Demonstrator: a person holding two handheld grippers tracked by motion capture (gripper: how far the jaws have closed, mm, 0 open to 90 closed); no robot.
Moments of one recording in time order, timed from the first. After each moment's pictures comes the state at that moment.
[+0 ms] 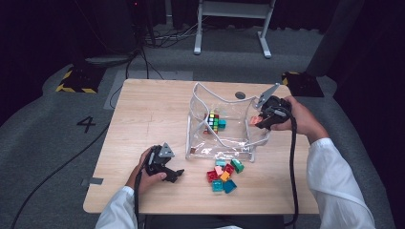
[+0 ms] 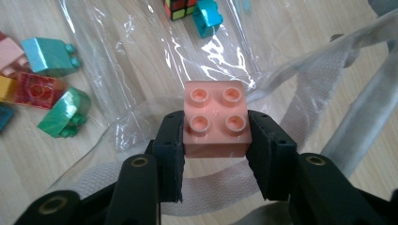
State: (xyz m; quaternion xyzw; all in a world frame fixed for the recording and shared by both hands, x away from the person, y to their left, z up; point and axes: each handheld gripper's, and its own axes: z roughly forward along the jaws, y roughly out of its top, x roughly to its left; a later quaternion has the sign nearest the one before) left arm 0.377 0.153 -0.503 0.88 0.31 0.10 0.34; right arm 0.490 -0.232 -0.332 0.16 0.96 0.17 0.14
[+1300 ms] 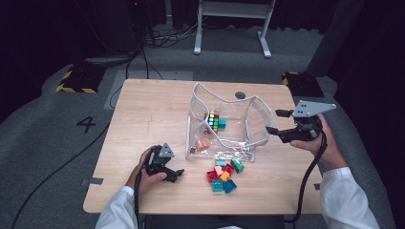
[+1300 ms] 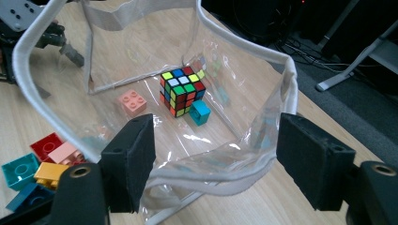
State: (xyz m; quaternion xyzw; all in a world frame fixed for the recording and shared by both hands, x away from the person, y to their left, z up) left arm 0.377 0.153 -0.503 0.88 0.31 0.10 0.34; right arm 0.408 -0.289 -0.317 0.22 0.85 0.42 0.22
